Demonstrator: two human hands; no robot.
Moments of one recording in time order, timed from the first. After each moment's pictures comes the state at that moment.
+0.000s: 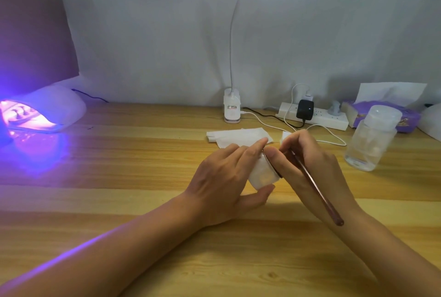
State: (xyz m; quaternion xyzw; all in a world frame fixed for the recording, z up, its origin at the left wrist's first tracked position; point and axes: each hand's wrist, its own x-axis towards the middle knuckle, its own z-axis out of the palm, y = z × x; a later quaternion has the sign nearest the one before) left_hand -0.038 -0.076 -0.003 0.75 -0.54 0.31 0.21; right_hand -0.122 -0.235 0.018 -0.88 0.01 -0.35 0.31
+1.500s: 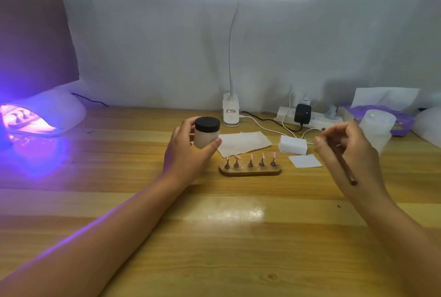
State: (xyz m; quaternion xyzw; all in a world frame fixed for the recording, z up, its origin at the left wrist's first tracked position) left_hand 0.035 -0.059 -0.013 0.81 -0.23 0.16 0.52; right_hand -0.124 -0.292 0.025 -0.85 0.13 -0.40 0.32
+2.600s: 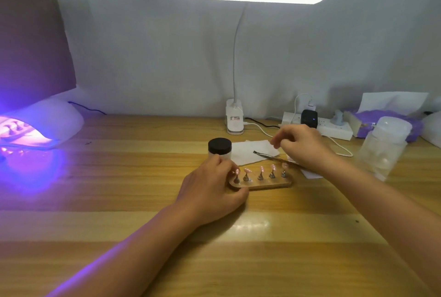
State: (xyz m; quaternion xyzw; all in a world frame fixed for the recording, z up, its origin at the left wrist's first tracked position) left_hand 0.015 -0.062 -0.023 0.88 -0.39 0.08 0.26; right_hand -0.028 -0.285 0.037 -0.95 0.13 -0.17 0.24
